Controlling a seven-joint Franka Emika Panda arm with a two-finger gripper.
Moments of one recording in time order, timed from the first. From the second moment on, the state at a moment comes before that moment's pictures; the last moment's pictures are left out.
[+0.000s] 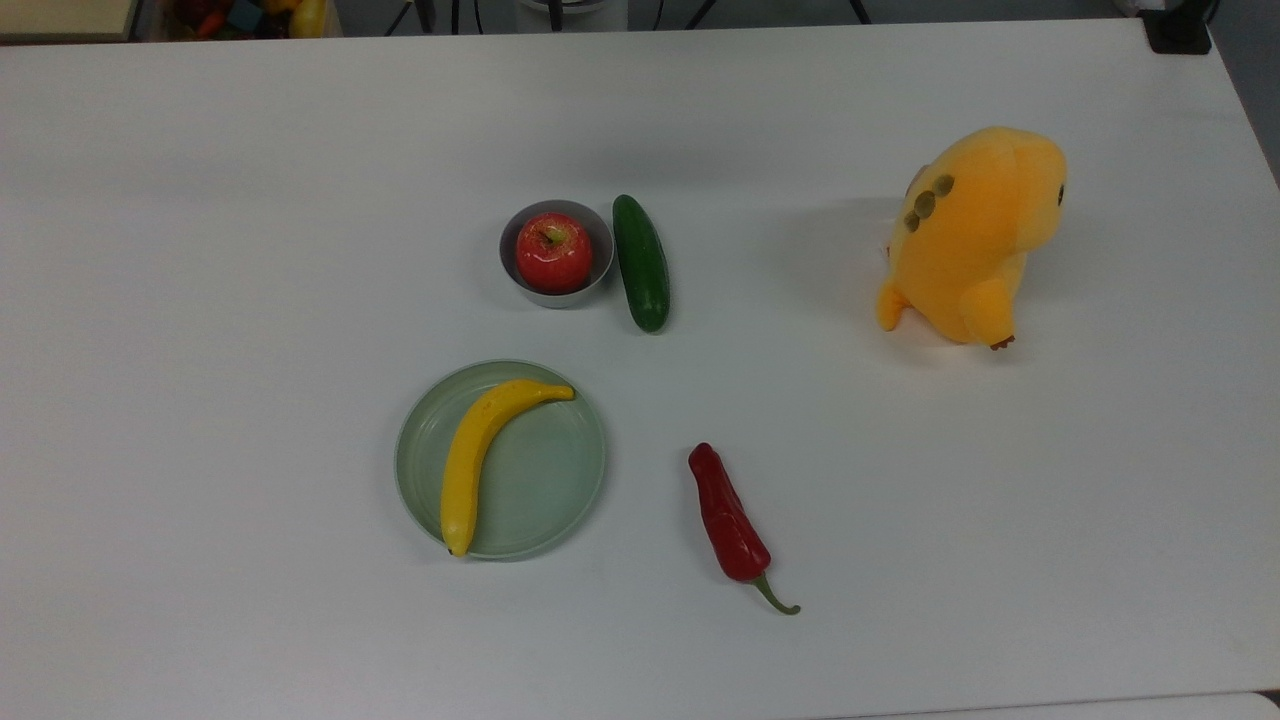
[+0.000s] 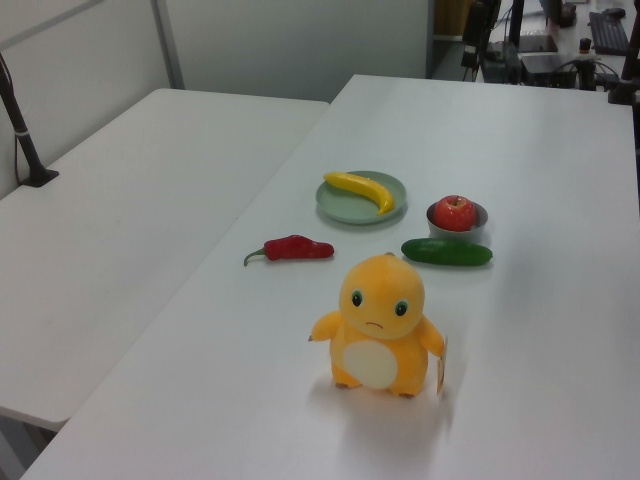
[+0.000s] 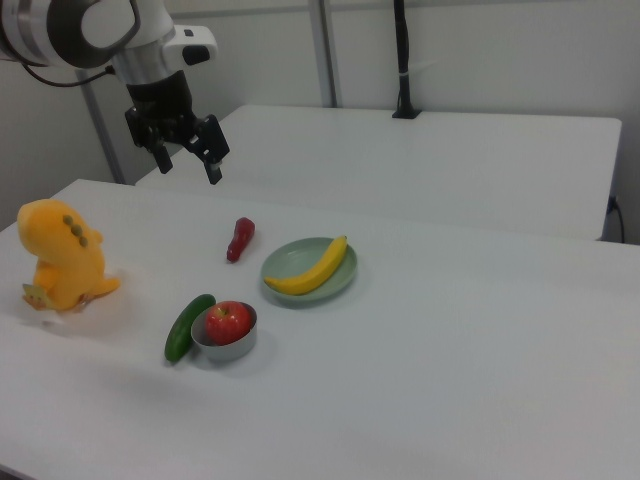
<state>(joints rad) 0.14 -0.02 -0.12 -1.60 0.04 1.73 -0.02</state>
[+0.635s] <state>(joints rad) 0.14 0.00 -0.12 -1.62 0.04 1.73 -0.03</state>
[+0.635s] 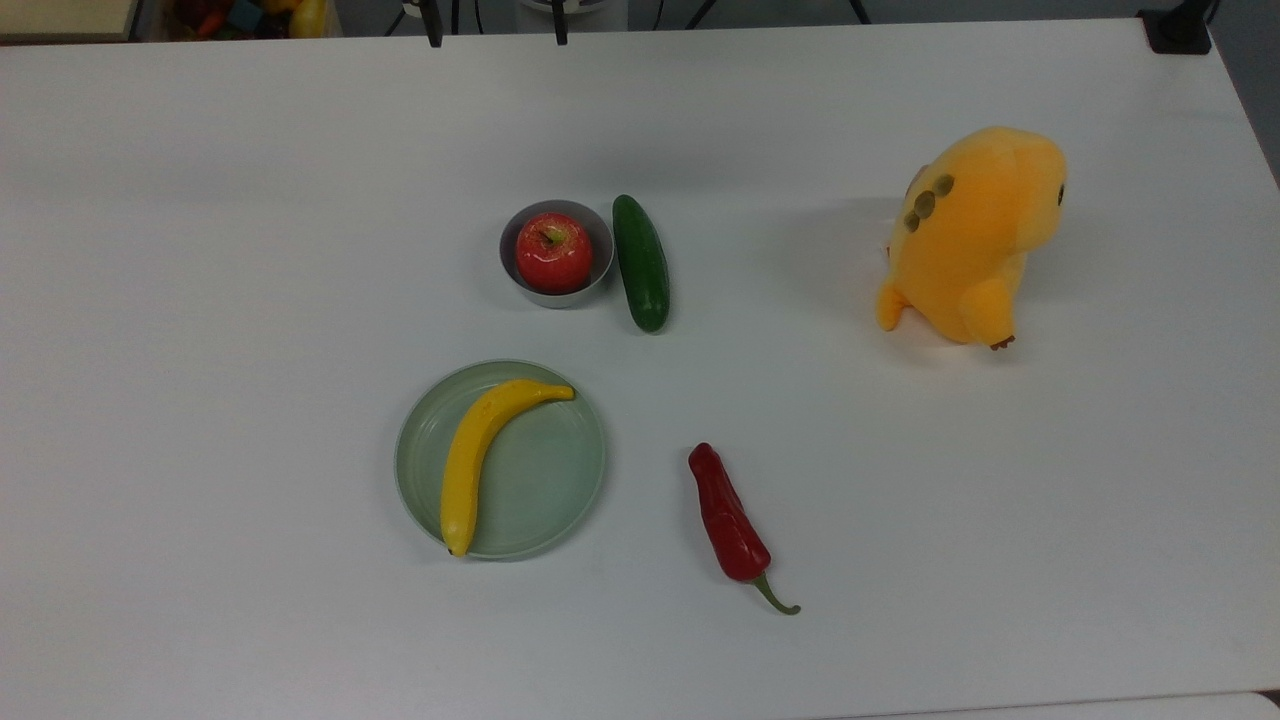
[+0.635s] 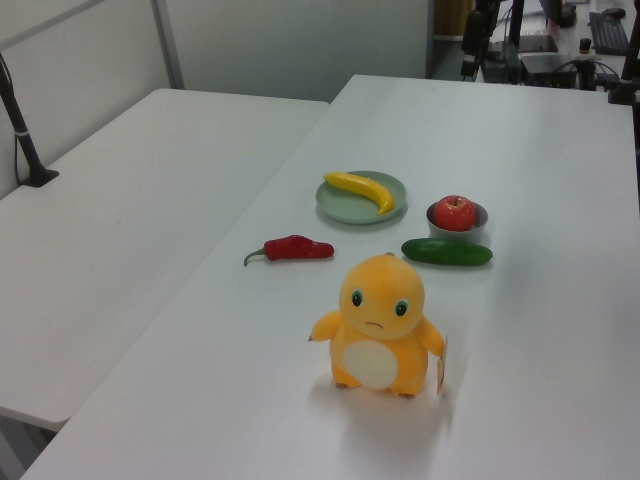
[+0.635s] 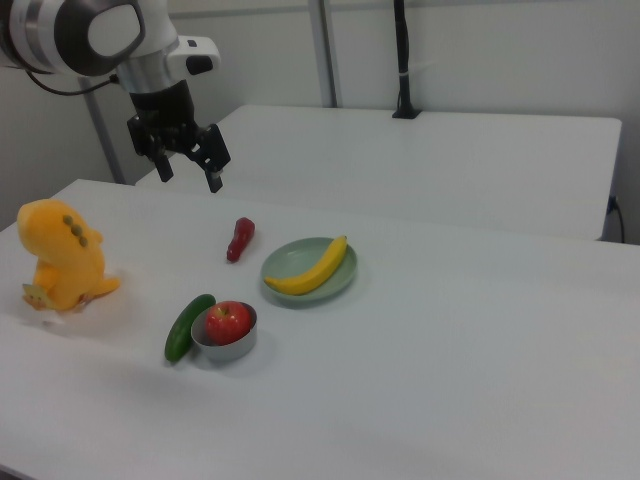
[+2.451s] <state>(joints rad) 0.24 0.57 -0.02 -1.52 0.02 2.58 0.12</state>
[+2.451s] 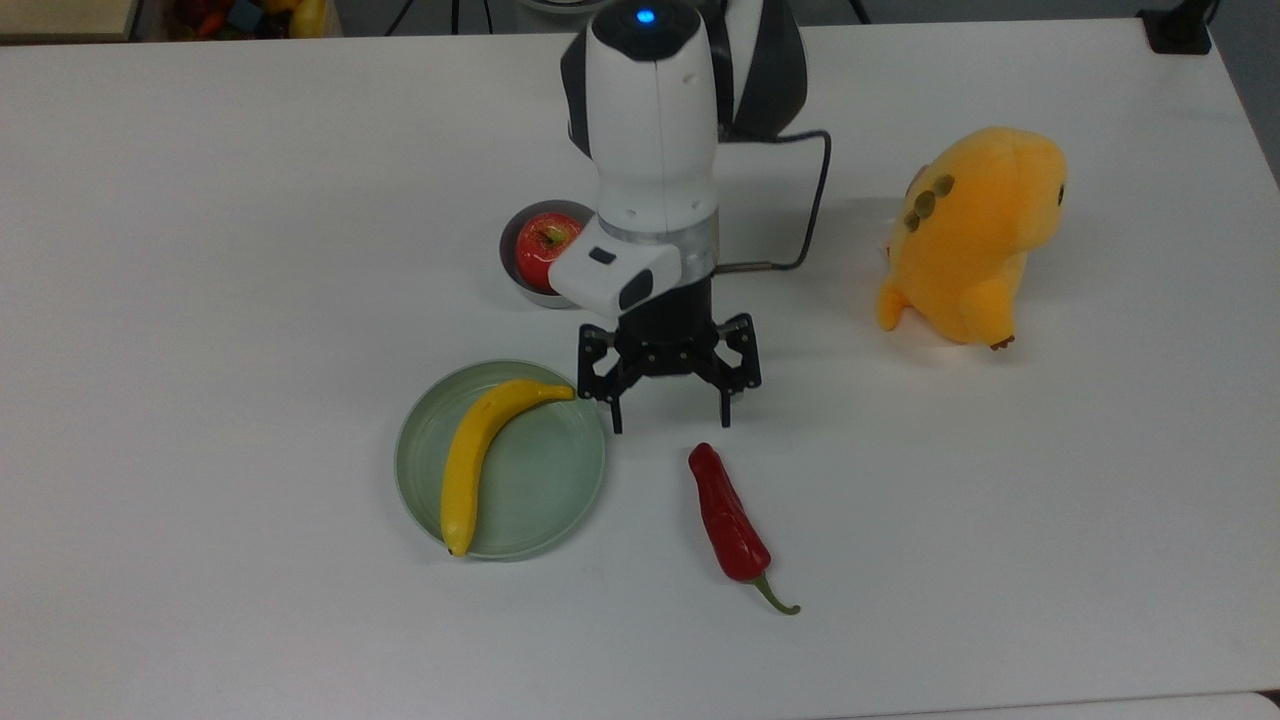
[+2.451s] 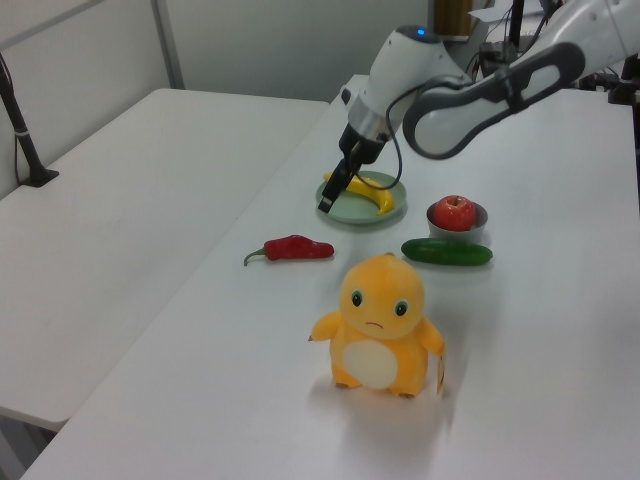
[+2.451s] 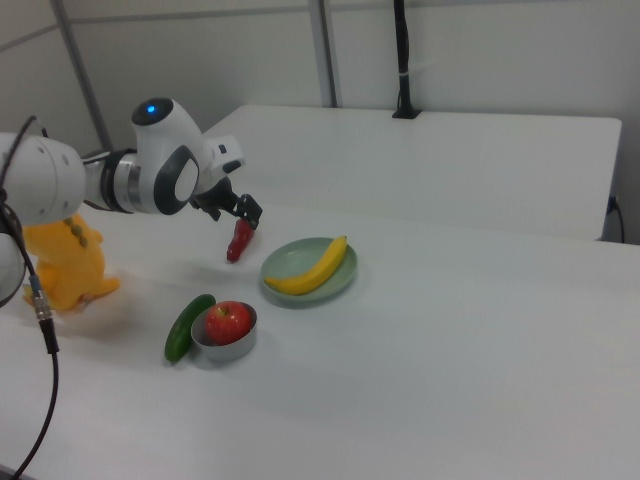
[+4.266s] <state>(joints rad) 0.28 0.76 -0.02 -1.45 -0.29 2.79 0.41</state>
